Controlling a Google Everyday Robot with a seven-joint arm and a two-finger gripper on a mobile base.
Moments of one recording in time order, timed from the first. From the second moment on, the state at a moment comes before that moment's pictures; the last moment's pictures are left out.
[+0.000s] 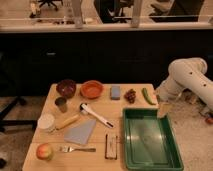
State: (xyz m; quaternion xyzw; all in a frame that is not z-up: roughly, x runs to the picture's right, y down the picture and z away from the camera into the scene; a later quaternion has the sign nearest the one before) arm 0.270 0.080 0.721 -0.30 -0.06 0.06 0.95
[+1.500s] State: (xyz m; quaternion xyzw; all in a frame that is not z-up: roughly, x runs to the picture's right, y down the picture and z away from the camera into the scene) arm 0.225 0.052 0.782 -0.30 -0.04 0.07 0.95
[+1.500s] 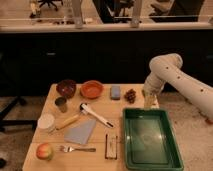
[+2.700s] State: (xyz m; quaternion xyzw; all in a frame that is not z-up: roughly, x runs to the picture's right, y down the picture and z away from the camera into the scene) arm 0.236 0.031 0.805 -0.32 -0.13 0.14 0.93
